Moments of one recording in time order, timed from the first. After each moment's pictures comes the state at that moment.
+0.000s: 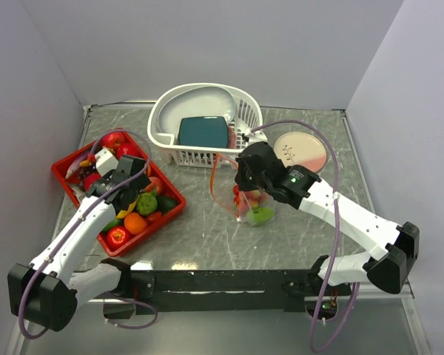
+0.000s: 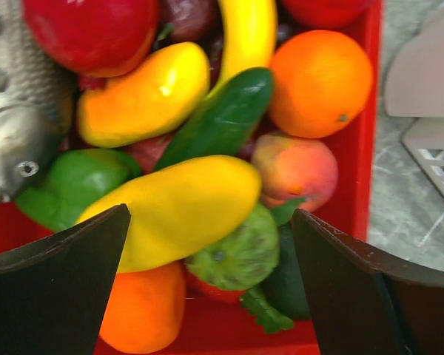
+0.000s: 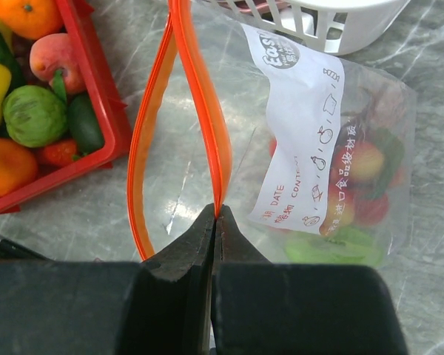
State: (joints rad) left arm -0.34 1.07 0.89 -0.78 -0.62 -0.95; right arm 0.84 1.29 1.23 -0.64 0.26 0.52
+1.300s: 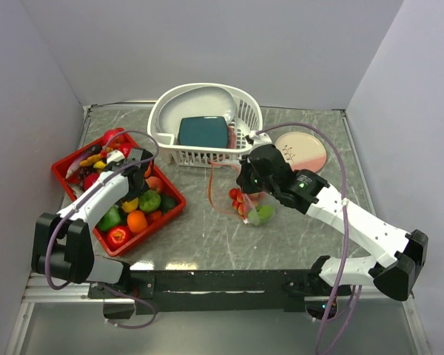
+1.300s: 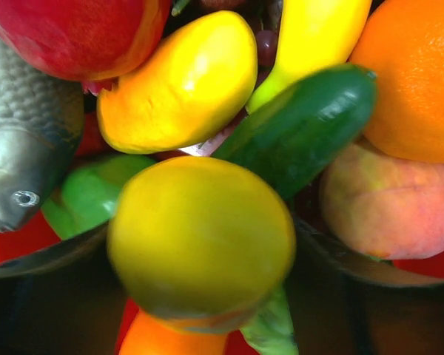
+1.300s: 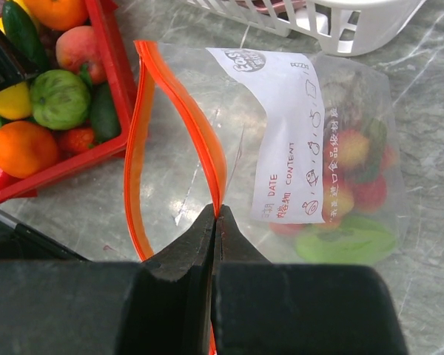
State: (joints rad) left arm -0.25 1.38 0.95 -0.82 -0.59 -0.87; right arm 0.83 1.22 1.19 -0.62 0.21 0.51
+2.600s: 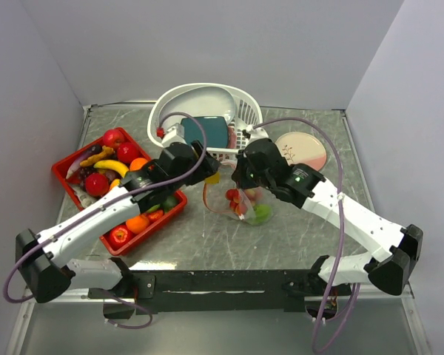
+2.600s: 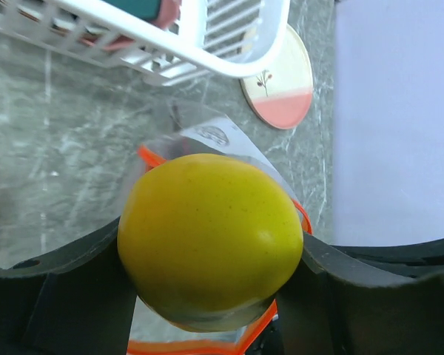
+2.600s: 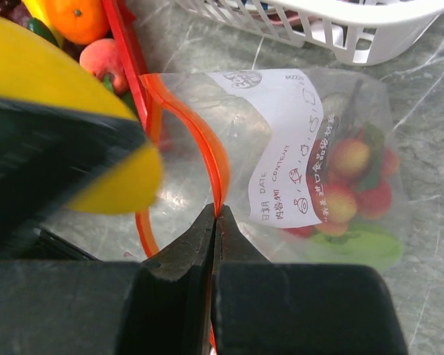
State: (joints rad) left arm -0.82 1.24 1.16 -0.41 -0.30 -1.02; right arm 0.83 1.27 1.27 -0.63 0.20 0.54
